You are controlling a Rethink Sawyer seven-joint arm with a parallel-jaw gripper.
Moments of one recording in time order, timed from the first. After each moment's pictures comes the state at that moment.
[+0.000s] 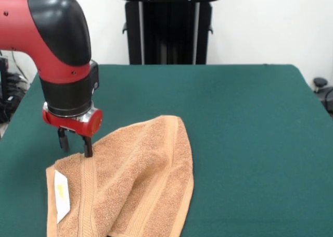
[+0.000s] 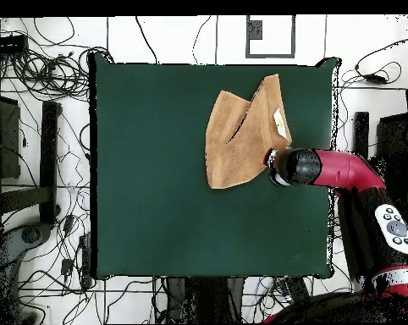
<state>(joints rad) -0.70 -0.38 0.37 1.35 -0.63 0.69 2.08</state>
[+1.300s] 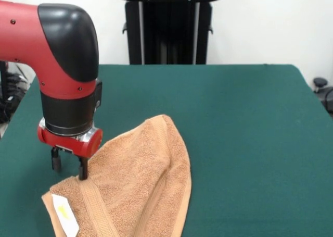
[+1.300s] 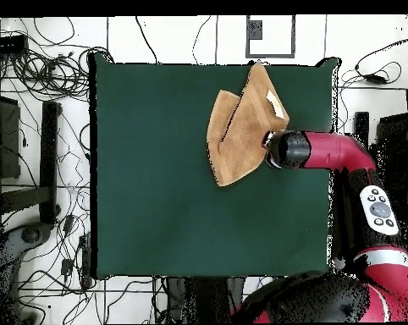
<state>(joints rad) -0.59 -0.33 0.32 1.20 -0.63 0.66 2.08</state>
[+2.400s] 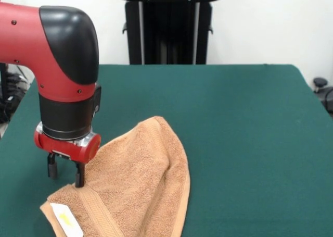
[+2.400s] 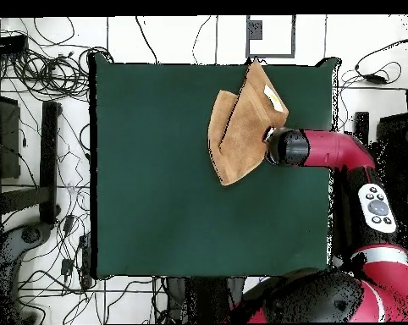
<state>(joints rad) -0.58 -0.32 0.31 1.18 -0.63 0.62 2.08</state>
